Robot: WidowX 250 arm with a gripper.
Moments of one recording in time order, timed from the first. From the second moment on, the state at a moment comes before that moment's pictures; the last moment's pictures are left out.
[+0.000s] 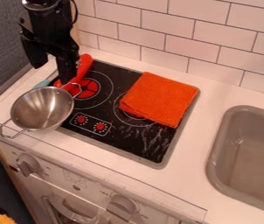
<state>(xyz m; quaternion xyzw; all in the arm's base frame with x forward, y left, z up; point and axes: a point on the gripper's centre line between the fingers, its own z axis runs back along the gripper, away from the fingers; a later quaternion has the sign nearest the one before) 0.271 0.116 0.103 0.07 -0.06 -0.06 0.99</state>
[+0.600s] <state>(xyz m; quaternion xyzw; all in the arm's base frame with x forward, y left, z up) 0.301 0.065 0.078 0.06 -0.05 -0.08 0.99</state>
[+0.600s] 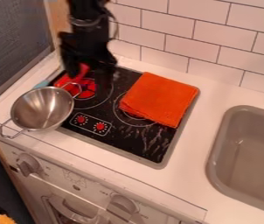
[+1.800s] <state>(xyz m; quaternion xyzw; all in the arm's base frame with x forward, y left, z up) 0.373 -0.003 0.010 0.03 -0.04 -0.02 1.00</state>
